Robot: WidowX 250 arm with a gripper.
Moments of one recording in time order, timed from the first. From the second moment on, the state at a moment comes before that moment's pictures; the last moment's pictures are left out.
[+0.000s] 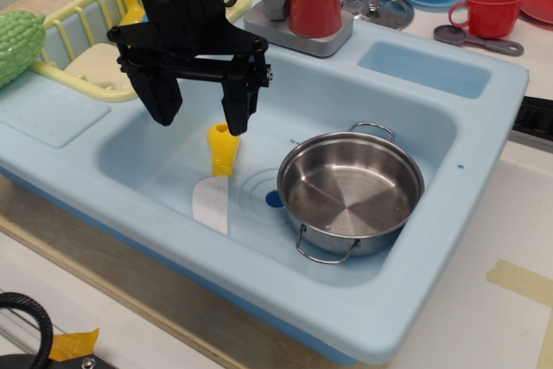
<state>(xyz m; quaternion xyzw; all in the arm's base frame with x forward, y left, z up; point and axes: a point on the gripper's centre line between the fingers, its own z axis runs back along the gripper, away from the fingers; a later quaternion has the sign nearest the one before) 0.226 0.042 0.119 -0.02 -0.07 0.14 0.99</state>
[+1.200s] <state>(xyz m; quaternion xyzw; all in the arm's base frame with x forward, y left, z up) 0.243 0.041 0.083 -0.01 -0.07 0.24 0.97</state>
